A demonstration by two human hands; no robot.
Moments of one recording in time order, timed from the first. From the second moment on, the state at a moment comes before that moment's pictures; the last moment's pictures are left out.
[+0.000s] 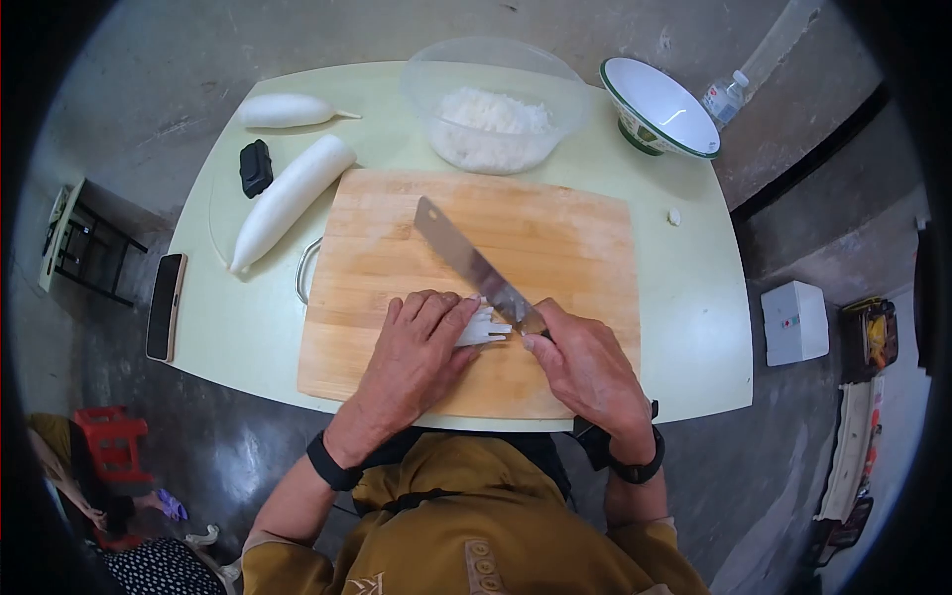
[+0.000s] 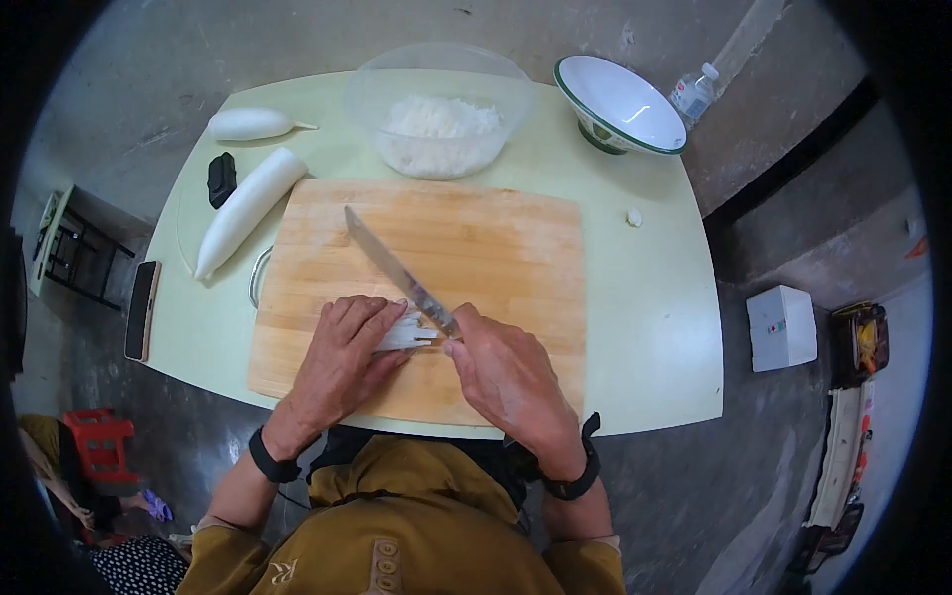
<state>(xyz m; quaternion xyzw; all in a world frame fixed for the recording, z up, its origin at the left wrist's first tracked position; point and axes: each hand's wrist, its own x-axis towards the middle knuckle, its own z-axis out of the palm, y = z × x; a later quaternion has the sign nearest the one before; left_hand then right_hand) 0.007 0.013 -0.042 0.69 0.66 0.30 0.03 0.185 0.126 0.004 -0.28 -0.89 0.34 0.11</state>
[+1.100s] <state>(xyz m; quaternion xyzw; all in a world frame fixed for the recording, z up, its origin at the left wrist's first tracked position) 0.018 0.008 -0.039 0.66 0.72 0.23 0.02 0.179 0.094 0.007 -0.37 -0.86 0.30 0.17</state>
